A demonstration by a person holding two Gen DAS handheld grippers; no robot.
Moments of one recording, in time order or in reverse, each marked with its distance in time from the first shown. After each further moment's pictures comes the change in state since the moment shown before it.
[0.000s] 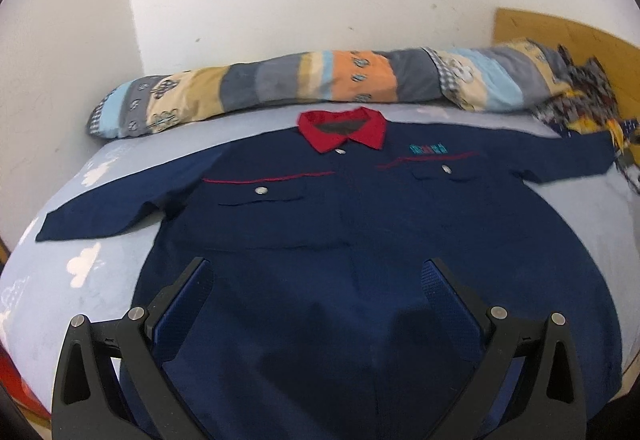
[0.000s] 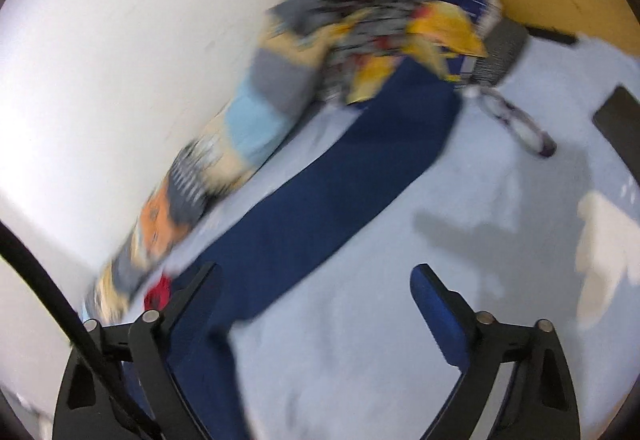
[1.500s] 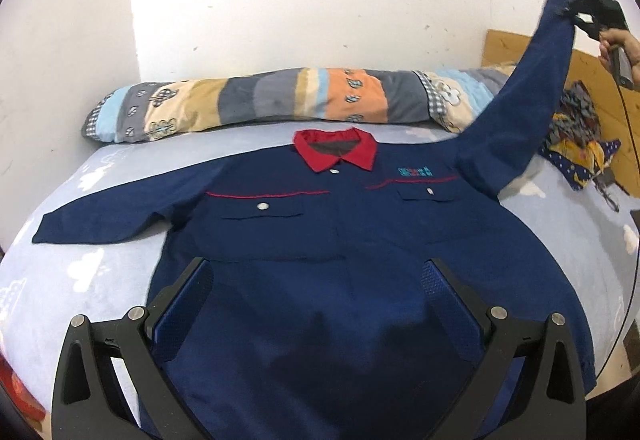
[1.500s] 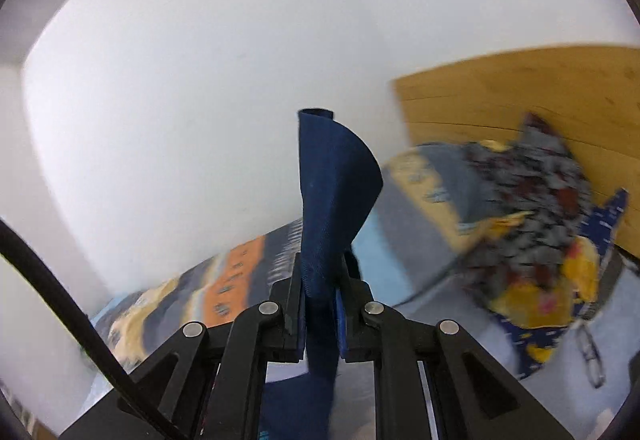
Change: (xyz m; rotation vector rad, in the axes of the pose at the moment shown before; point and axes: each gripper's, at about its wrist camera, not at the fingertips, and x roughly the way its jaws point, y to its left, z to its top) left arm -0.042 0.030 0.010 -0.049 -0.044 -0.052; right arm -0.029 0.297 0.112 -0.377 -0.279 0.159
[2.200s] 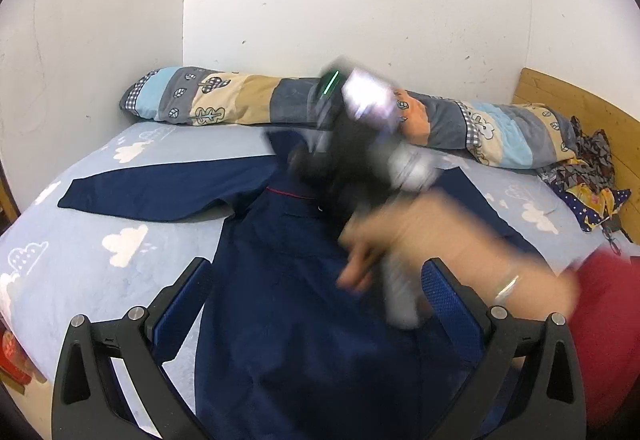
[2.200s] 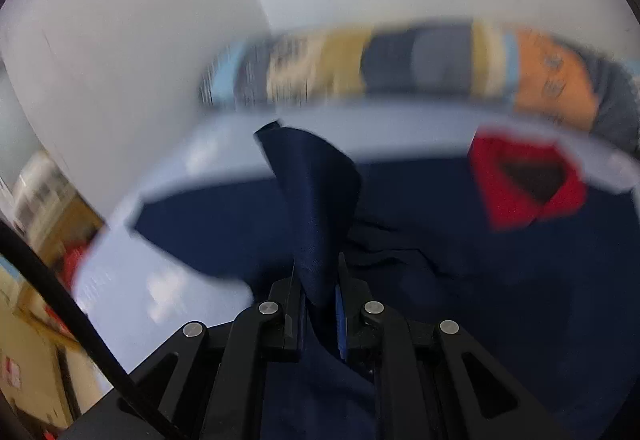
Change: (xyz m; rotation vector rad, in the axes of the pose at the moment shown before) left arm -0.037 0.075 -0.007 -0.139 -0.023 0.043; right arm 0.105 0.399 -0.459 -0.448 0.672 0.436
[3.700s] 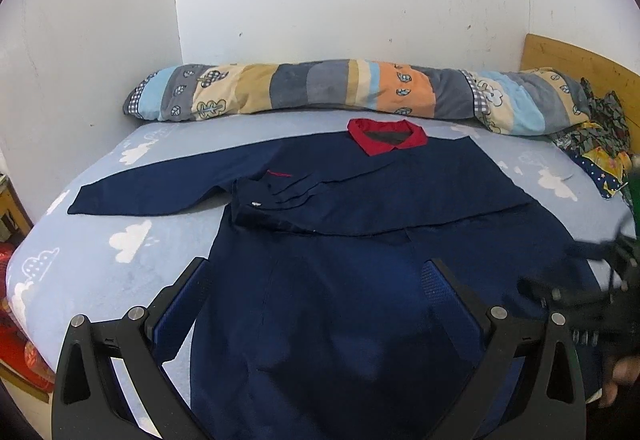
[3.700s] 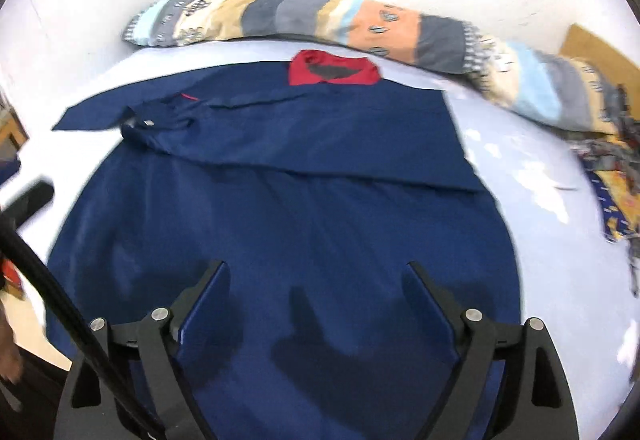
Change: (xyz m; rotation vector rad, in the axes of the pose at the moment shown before) left arm 0.019 -0.029 -0.017 0.087 0.039 0.079; right arm -0.174 -0.094 -0.179 -0.046 0.045 -0.432
